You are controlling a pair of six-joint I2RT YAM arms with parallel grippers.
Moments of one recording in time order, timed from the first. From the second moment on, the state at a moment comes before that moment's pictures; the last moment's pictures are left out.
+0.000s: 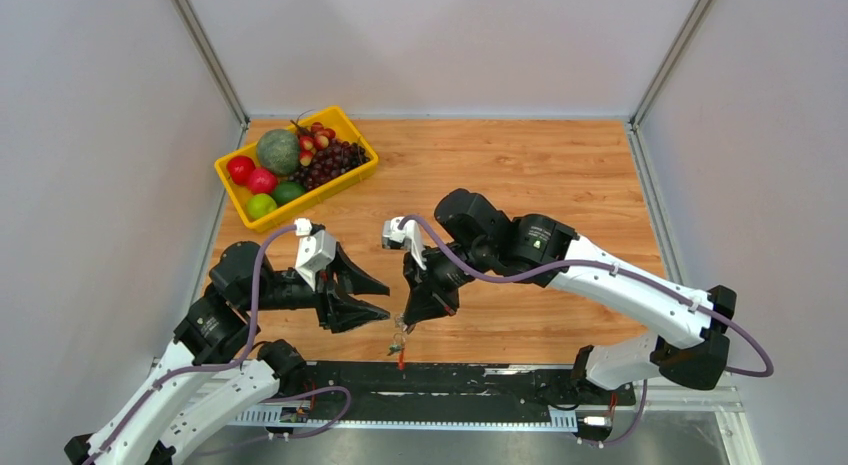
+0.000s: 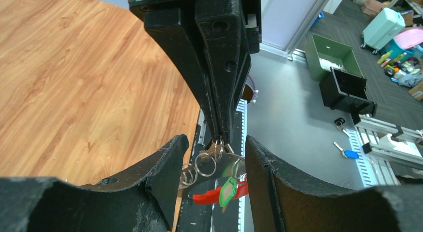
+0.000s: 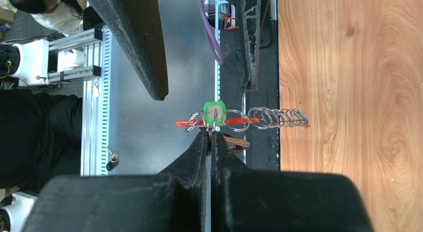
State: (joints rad) left arm -0.71 0.51 0.83 -0.38 0.78 -0.23; right arm 1.12 1.35 1.48 -0.81 -0.63 0.09
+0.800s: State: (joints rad) left arm -0.71 0.55 0.82 -0.36 0.85 -0.23; right arm 1.12 1.38 1.57 -0.81 -0.65 0.08
